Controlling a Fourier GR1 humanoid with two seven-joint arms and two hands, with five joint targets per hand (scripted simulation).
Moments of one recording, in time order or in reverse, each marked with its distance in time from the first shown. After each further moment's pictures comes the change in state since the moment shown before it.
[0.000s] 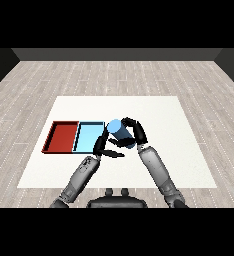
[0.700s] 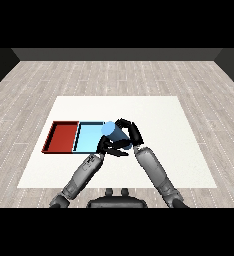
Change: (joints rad) left arm -0.070 0.002 -0.063 0.034 0.063 0.055 0.025; right arm -0.017 0.019 0.053 -0.005 0.025 -0.009 0.034
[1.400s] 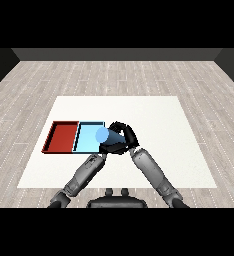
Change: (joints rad) left arm -0.044 -0.001 -0.048 0.071 0.103 0.073 -0.071; right arm -0.008 0.000 0.084 0.015 -0.061 -0.065 -0.031
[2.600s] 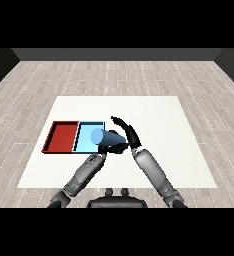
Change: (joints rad) left arm -0.004 0.001 0.005 0.047 -0.004 0.118 -0.098; right arm 0.027 -0.003 -0.031 0.003 -0.046 0.054 -0.025
